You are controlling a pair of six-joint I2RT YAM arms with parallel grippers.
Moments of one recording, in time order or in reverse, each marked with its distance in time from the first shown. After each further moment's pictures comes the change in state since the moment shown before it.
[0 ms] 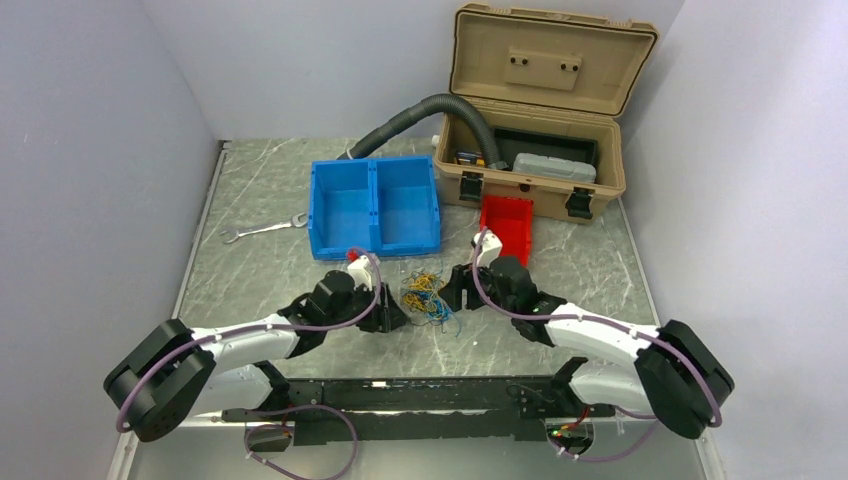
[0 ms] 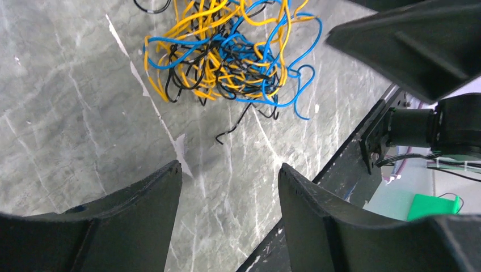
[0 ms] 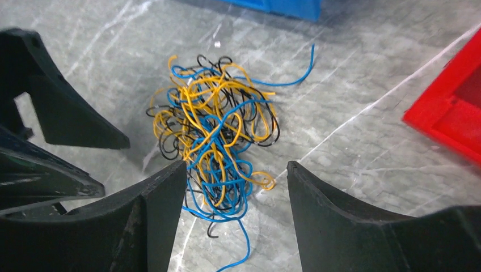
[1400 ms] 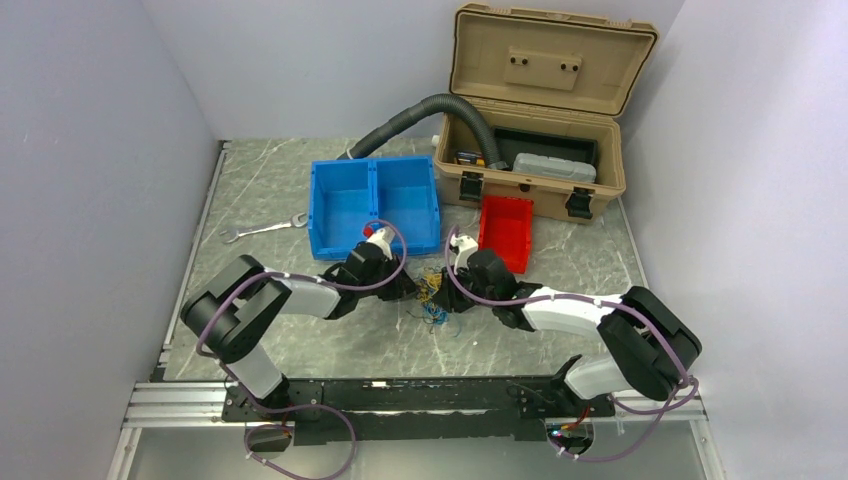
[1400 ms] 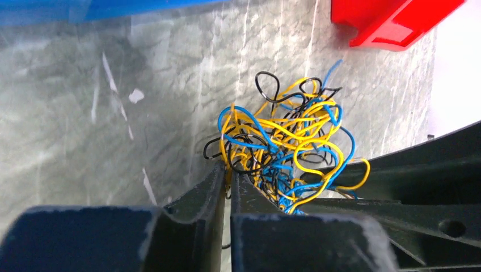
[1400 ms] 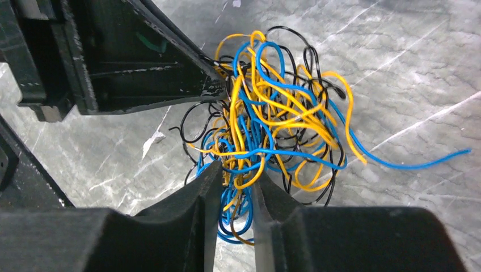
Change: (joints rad) left arm 0.051 0.461 0.266 0.153 -0.084 -0.109; right arm 0.032 0.257 0.108 -0.013 -0.125 -0.015
